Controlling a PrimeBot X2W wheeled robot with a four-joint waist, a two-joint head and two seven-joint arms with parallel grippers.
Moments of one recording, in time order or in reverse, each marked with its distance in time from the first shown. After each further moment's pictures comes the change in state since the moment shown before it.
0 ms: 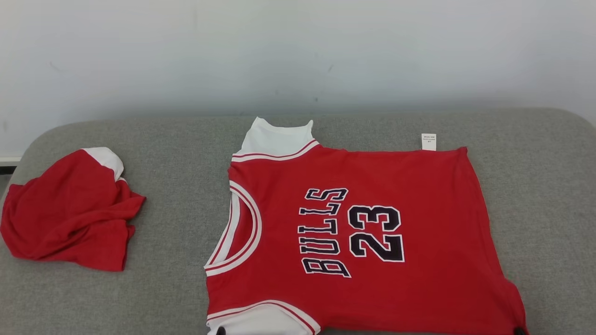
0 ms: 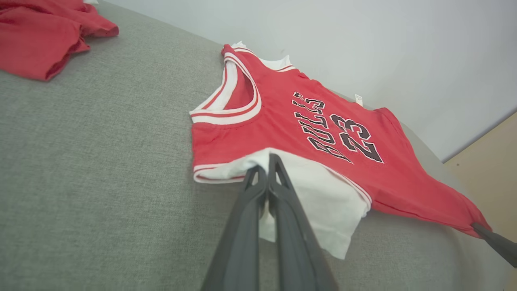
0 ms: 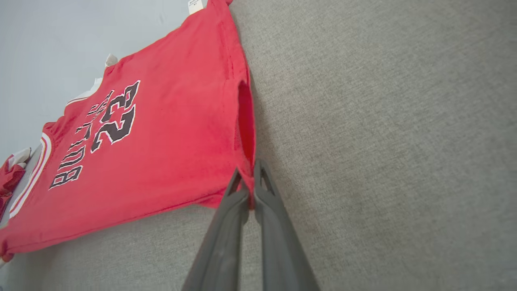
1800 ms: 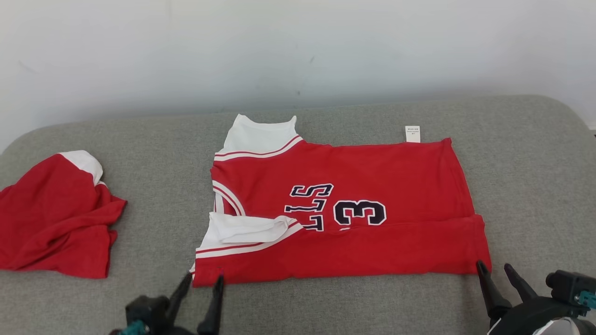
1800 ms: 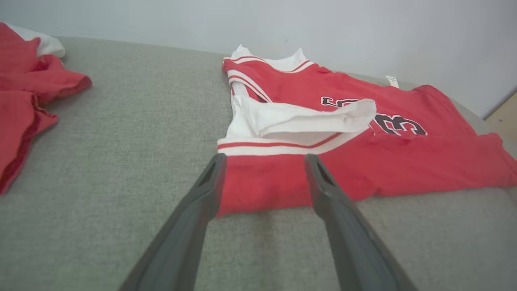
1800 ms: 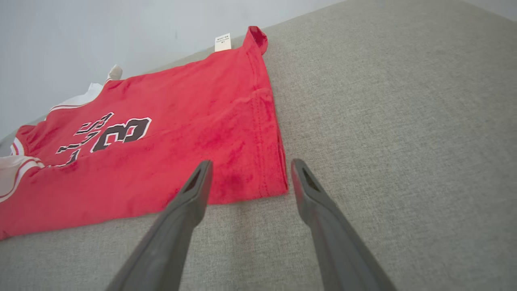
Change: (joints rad) left arm -0.372 0.023 0.021 0.418 0.101 -0.071 0.001; right arm -0.260 0.150 -0.114 0.139 -0.377 0.000 0.106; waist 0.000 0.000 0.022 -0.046
